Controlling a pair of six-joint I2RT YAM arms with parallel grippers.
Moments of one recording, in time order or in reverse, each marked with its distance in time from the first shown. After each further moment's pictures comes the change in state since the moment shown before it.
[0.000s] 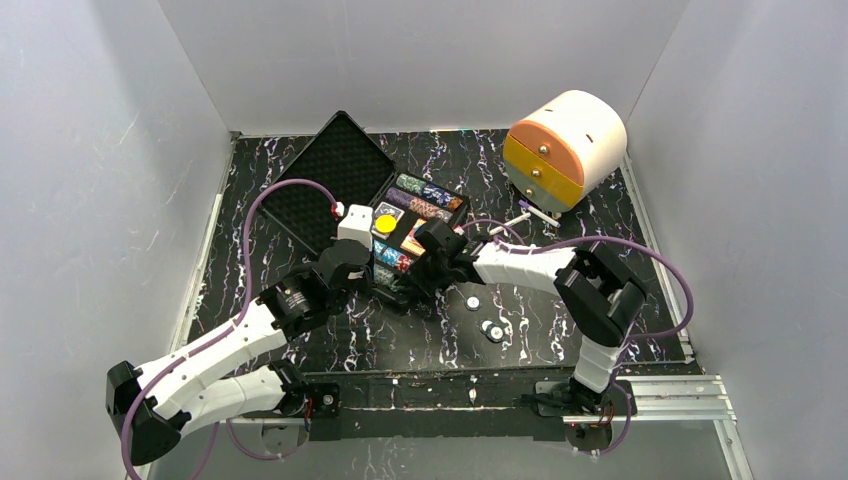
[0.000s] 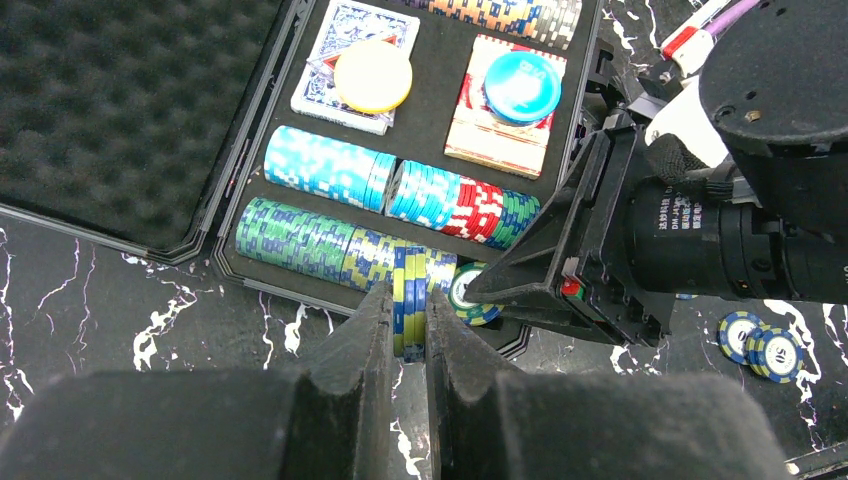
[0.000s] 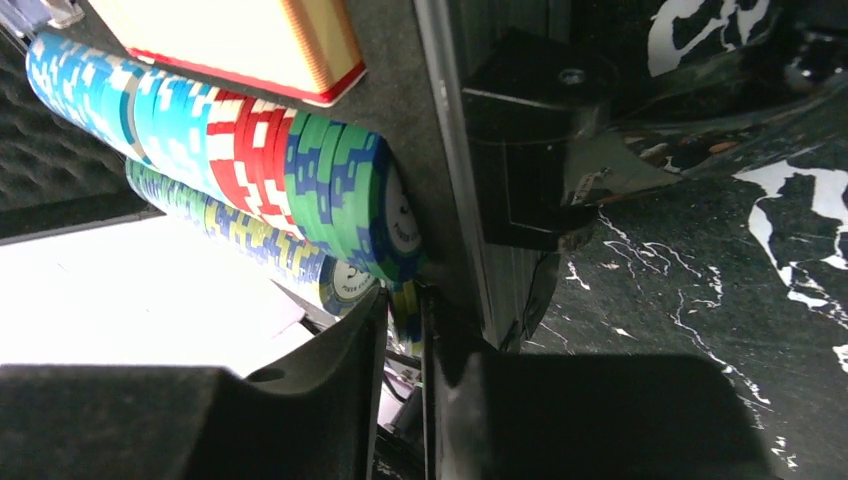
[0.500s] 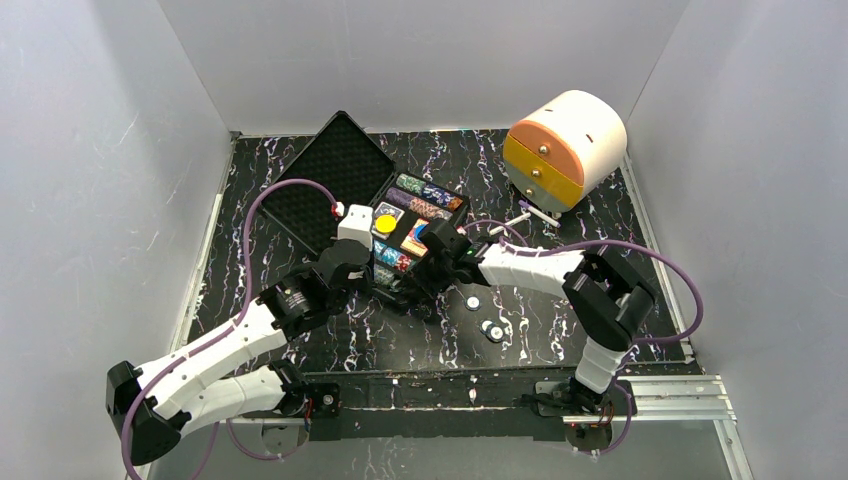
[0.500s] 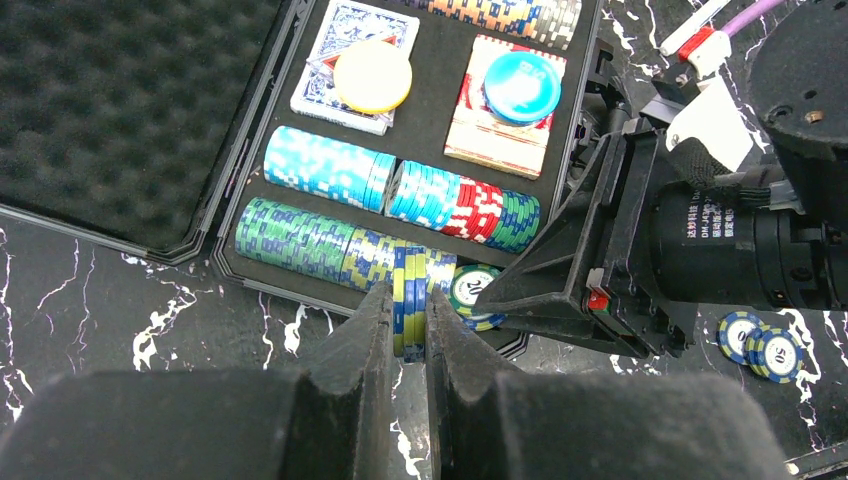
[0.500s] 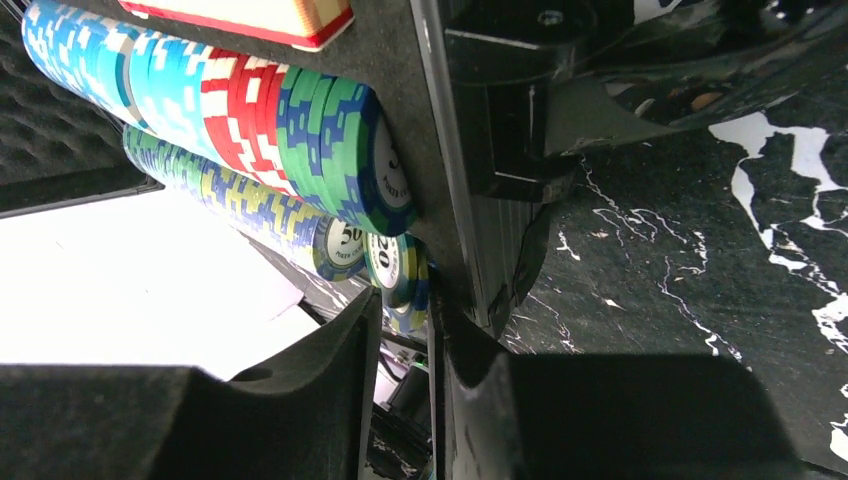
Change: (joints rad) left arm 0.000 0.000 0.000 0.001 0.000 0.000; right arm -0.001 -0.042 -0.029 -0.008 -0.032 -0.004
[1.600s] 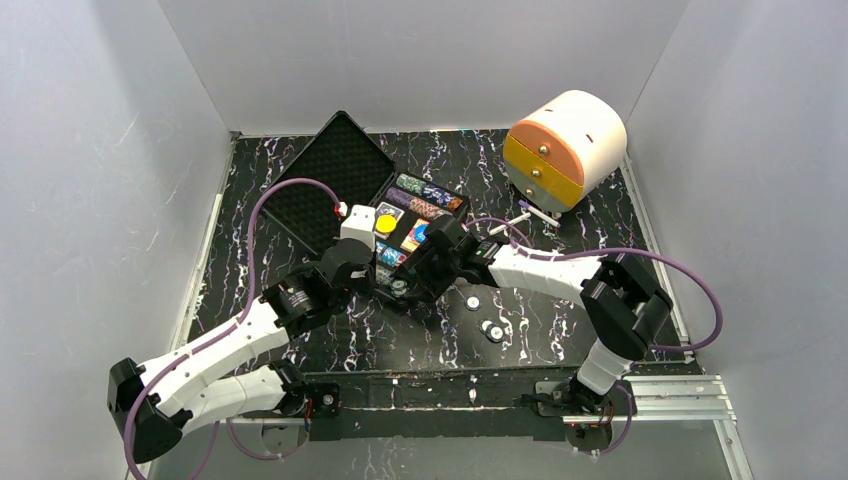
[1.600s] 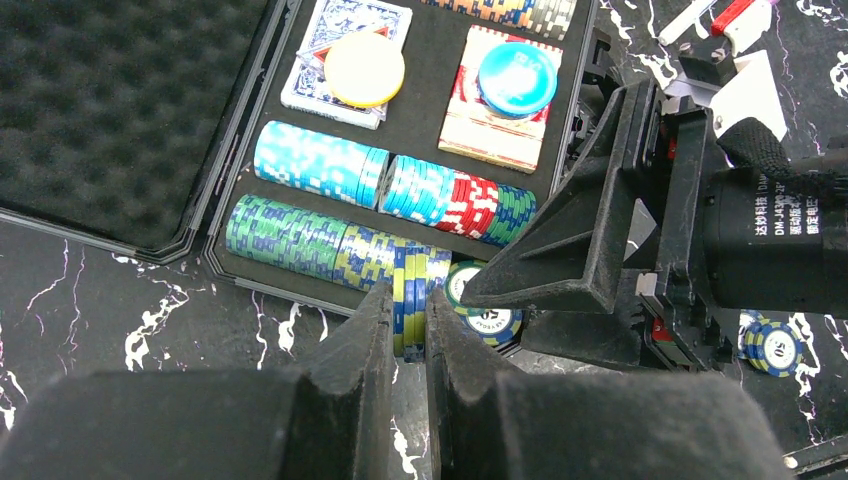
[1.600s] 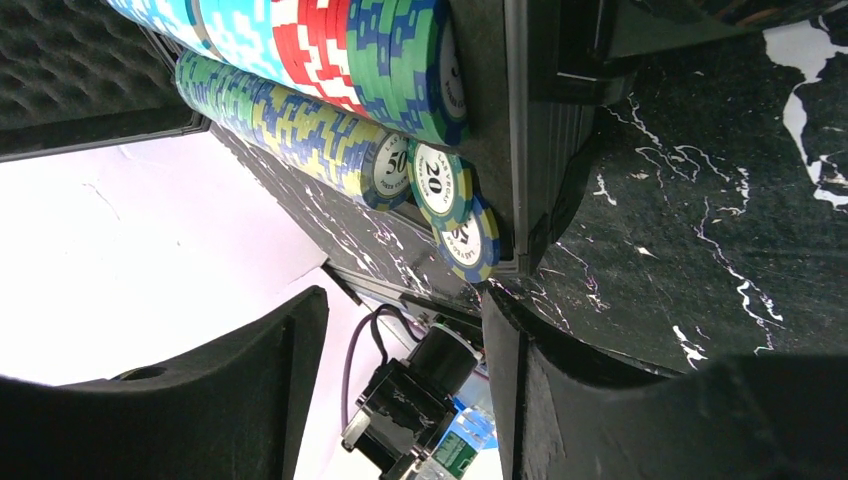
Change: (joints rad) left arm 0.000 0.017 0.001 0.002 0.014 -0.003; right arm 0.000 -0.079 -0.026 0.021 -0.043 0.006
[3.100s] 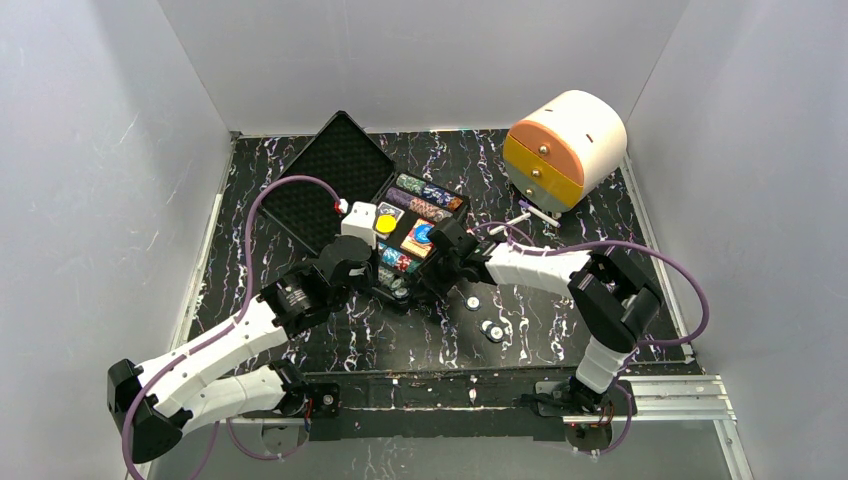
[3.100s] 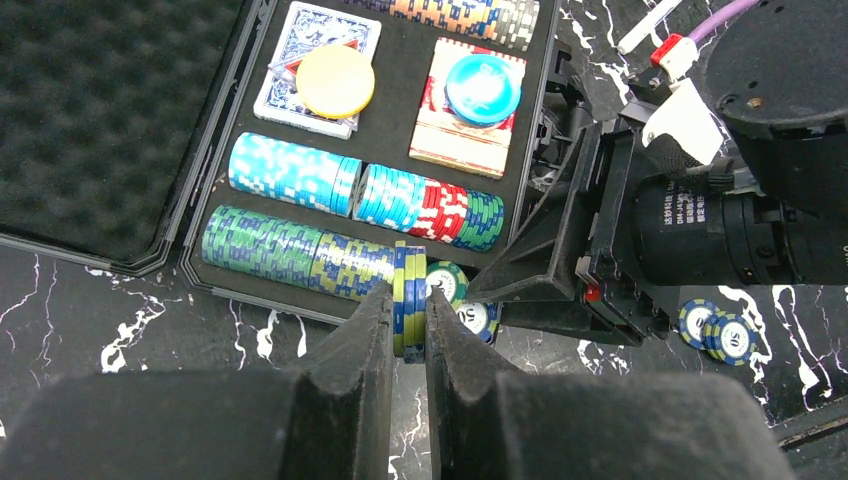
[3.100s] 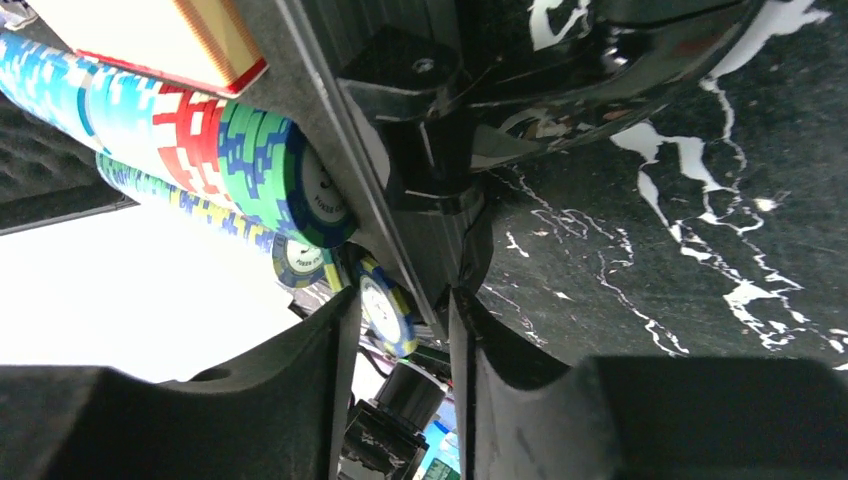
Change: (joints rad) left arm 0.000 0.000 0.029 -0.002 0.046 -0.008; right arm -0.034 0.055 -0.011 -0.062 0.017 -0.022
